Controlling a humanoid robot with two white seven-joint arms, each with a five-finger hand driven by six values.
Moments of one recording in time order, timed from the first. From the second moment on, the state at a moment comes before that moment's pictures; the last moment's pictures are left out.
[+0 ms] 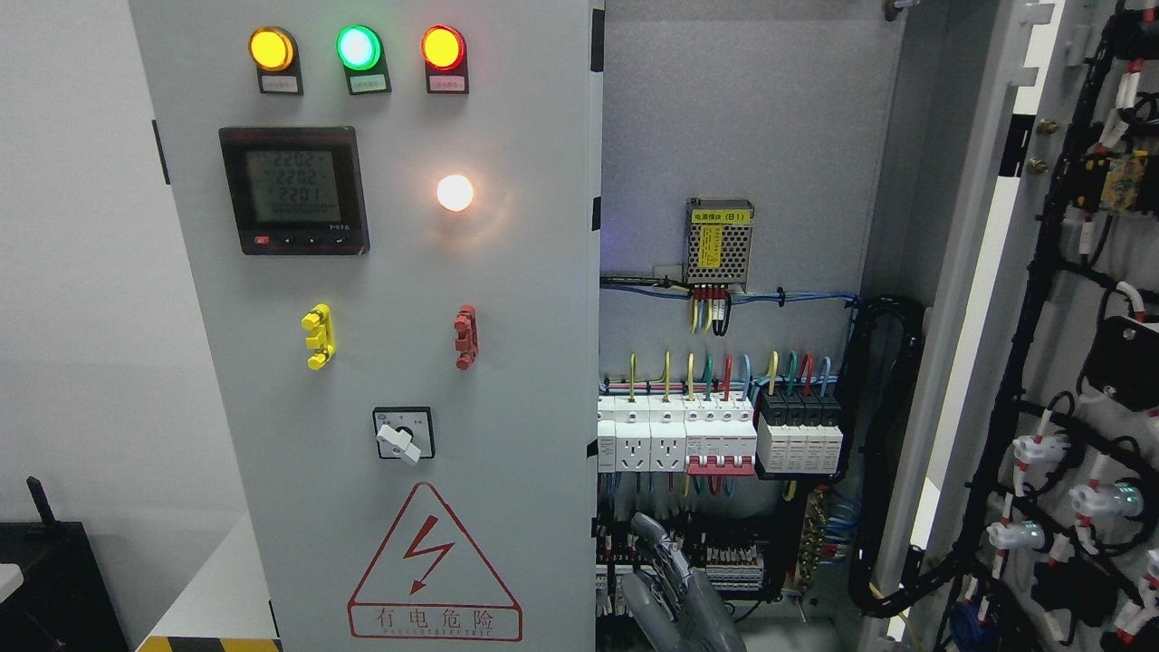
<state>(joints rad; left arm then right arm) 0.07 0.00 0.17 0.00 -0.12 -0.15 -0.18 -0.32 0.02 0.30 -1.56 -0.21 0.03 0.06</state>
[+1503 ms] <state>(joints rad) 0.07 0.00 0.17 0.00 -0.12 -0.15 -0.18 -0.45 0.00 0.36 -1.43 -0.21 0.03 0.09</state>
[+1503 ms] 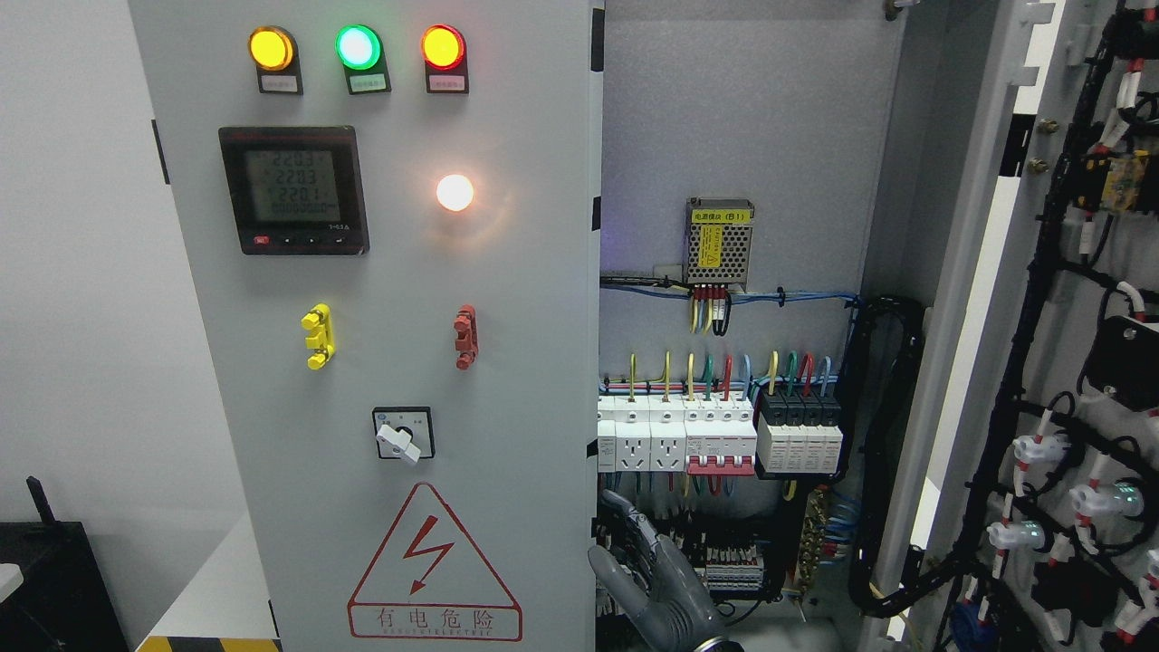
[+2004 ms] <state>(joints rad) 0.07 0.00 0.17 0.00 -0.12 -0.15 -0.18 -0.47 0.00 0.37 -1.42 -0.26 0.04 0.13</state>
